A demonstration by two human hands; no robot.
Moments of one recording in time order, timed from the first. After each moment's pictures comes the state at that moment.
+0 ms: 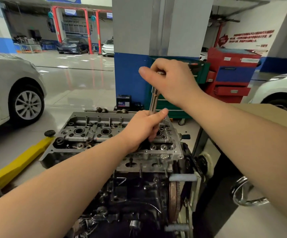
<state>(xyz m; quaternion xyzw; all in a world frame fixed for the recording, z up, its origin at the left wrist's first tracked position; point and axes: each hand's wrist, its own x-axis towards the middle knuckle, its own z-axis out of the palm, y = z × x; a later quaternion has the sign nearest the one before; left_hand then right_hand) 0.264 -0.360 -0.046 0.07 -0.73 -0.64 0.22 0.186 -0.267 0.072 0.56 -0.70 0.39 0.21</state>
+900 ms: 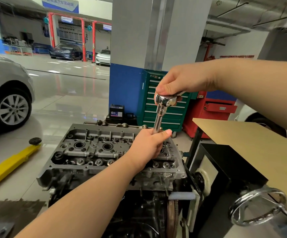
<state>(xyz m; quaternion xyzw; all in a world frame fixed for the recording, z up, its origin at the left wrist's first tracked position) 0.268 -0.358 -0.048 0.06 -0.68 -0.70 0.22 0.158 -0.276 0.165 0.65 -0.74 0.06 -0.14</state>
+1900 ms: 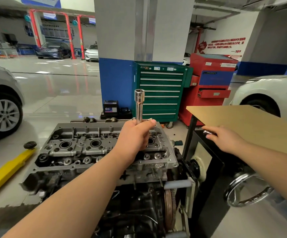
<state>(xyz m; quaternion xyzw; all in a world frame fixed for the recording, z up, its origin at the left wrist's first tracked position) 0.261 -0.361 -0.054 0.07 -0.65 -0.71 0.25 -0.027 -0.124 -0.088 0.31 -0.94 0.14 0.05</state>
